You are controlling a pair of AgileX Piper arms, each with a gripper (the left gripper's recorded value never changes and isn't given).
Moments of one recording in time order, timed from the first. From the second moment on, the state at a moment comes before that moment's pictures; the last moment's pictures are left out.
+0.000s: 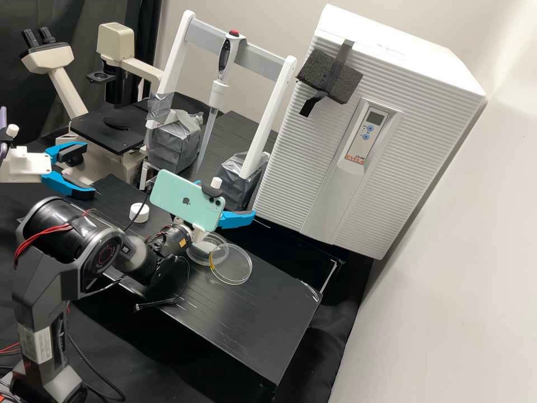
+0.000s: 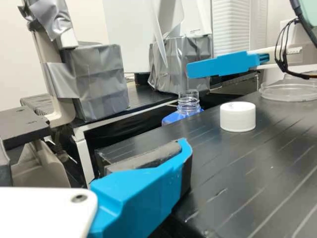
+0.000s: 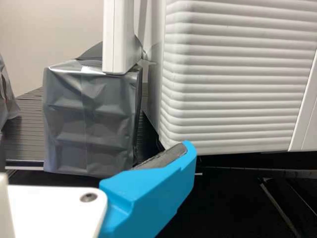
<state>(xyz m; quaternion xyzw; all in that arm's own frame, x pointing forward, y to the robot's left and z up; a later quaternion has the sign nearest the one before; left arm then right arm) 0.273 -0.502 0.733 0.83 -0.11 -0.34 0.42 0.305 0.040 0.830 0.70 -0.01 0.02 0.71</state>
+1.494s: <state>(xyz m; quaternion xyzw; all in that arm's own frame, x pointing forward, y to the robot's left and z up) 0.278 -0.512 0.733 0.83 -0.13 -0.35 0.41 0.175 0.074 0.803 0.68 0.19 0.09 0.70</state>
